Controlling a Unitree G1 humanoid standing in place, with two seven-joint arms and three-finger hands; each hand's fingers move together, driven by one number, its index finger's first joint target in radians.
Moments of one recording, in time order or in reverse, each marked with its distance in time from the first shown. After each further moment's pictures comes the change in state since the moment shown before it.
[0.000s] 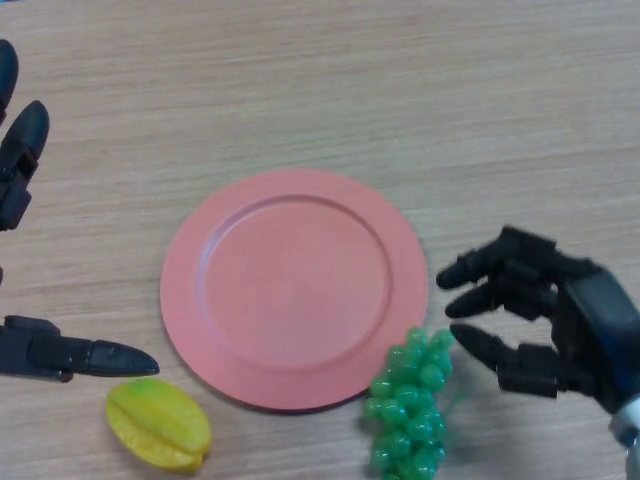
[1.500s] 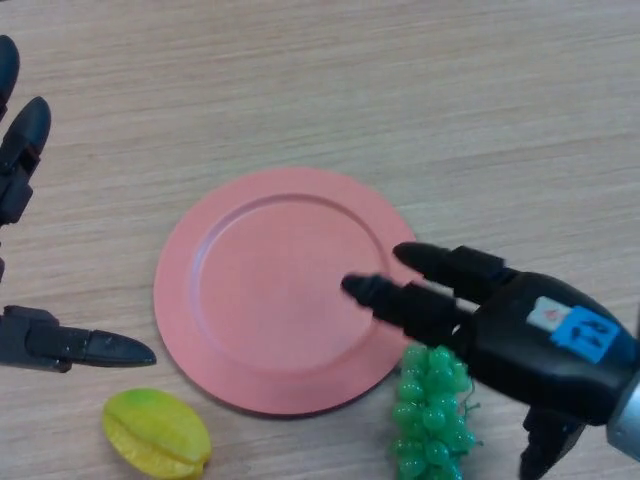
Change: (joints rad) left arm -0.026 0.022 -0.002 0.042 -0.024 0.000 0.002; right arm -0.092 -0.123 -0.006 -0.043 -0.777 -0.664 0.456
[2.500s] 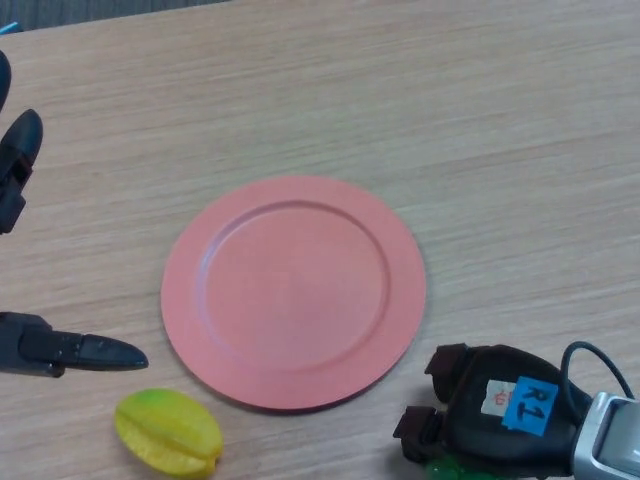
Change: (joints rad) left arm 0.014 -0.002 0.014 0.019 -0.001 -0.001 0.000; right arm -0.024 -0.032 0.024 0.316 -0.434 -0.383 -0.217
